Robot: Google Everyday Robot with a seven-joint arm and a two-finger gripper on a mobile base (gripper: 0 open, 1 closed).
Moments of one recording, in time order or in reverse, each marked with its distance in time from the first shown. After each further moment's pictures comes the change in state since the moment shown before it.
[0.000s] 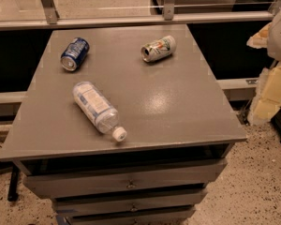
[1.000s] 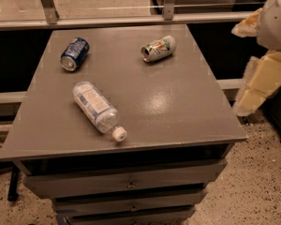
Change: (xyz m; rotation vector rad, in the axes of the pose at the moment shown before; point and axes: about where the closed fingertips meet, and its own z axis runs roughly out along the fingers) arm -0.040 0.002 -0.015 0.007 -0.124 -0.048
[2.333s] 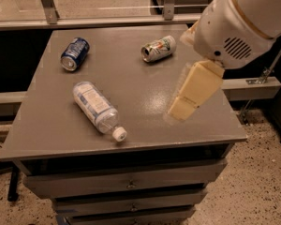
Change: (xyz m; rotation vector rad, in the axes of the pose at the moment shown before) arm -0.105 0.045 0.021 -0.063 -0.199 0.057
